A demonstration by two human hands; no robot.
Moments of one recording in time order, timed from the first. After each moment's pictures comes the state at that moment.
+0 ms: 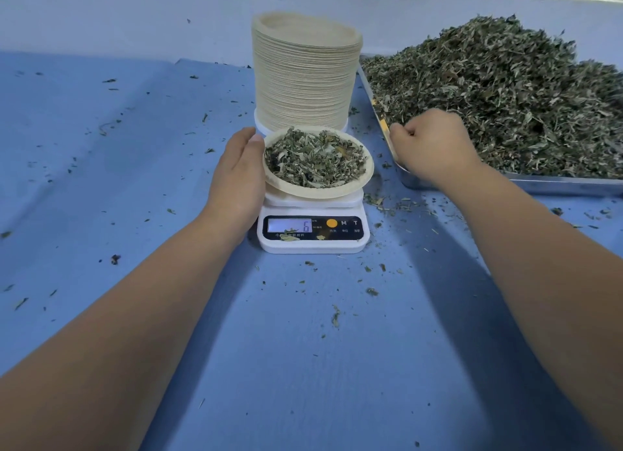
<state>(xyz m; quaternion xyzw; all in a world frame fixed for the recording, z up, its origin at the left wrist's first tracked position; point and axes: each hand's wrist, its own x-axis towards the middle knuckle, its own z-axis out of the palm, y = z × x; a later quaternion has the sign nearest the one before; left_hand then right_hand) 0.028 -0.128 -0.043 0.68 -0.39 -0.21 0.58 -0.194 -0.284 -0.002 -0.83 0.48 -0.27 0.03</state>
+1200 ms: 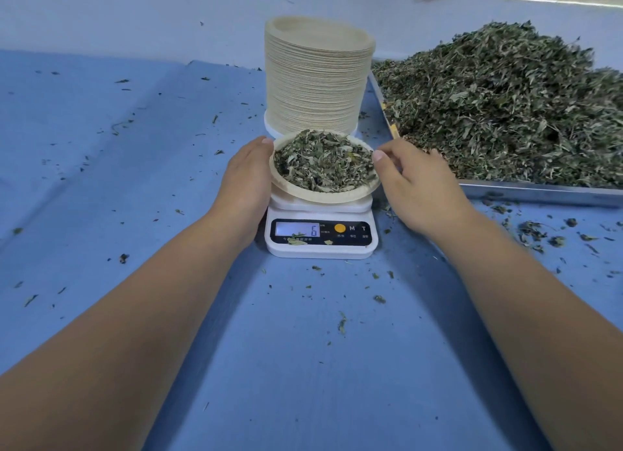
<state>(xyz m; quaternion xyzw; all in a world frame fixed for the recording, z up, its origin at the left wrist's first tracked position) 0.028 -0.126 -0.038 0.64 -0.30 -0.34 0.63 -0.185 -0.222 -0.027 -0.85 0.43 -0.29 0.12</state>
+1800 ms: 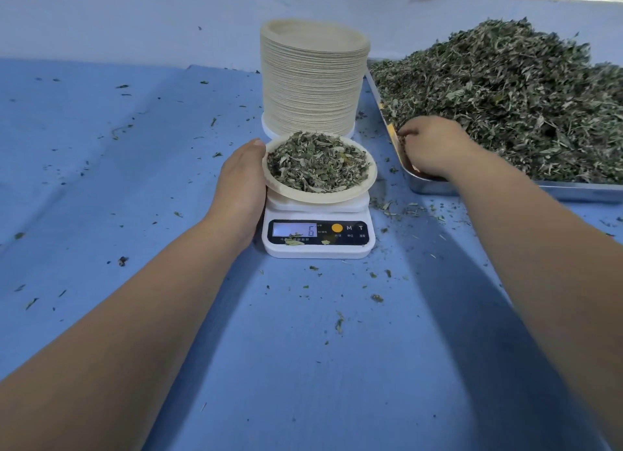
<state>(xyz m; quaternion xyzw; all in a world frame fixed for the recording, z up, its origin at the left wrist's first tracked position) 0.034 -0.127 -0.042 0.64 -0.28 -0.35 0.62 -0.185 -0.306 0.006 -0.83 0.54 -0.13 0.09</state>
